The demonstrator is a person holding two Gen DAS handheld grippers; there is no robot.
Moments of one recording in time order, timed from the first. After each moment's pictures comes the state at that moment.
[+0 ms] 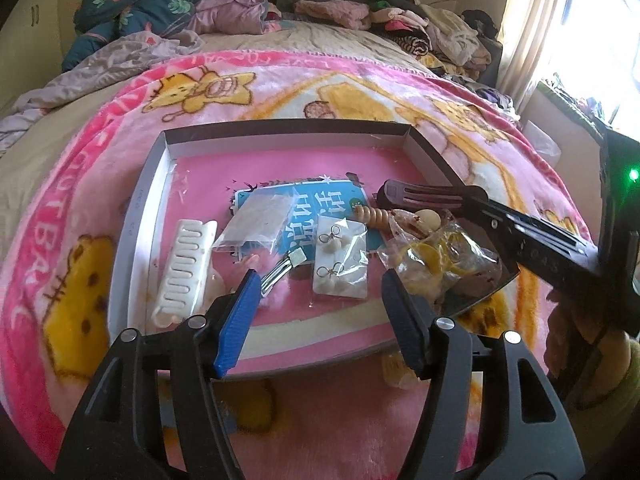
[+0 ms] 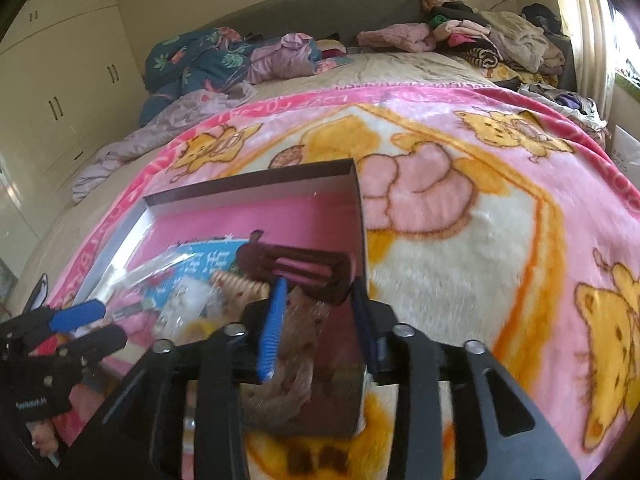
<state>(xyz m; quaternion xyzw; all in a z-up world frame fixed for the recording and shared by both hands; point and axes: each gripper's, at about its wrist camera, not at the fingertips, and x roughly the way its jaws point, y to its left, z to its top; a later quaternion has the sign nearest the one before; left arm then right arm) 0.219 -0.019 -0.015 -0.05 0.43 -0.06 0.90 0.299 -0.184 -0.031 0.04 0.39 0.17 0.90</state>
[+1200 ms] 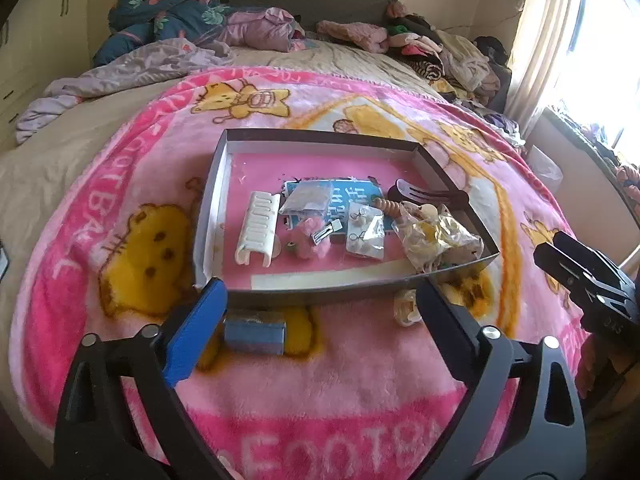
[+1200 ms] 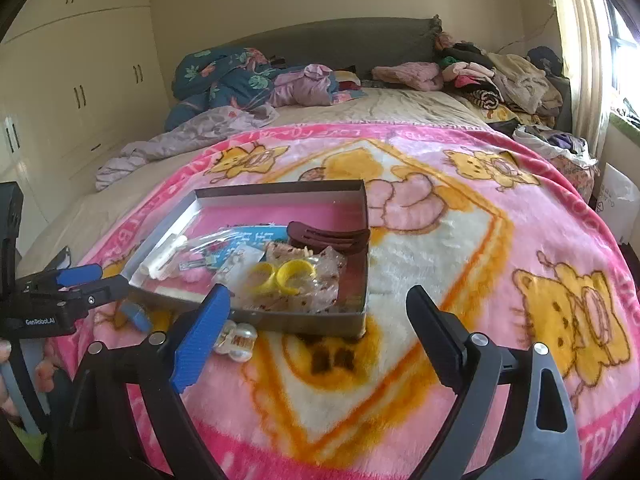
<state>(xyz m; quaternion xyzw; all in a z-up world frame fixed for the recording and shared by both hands) 0.149 0.011 0.013 -0.08 0.40 -0.03 0.91 0.192 -0.197 0.023 0.00 0.34 0.18 0.92</state>
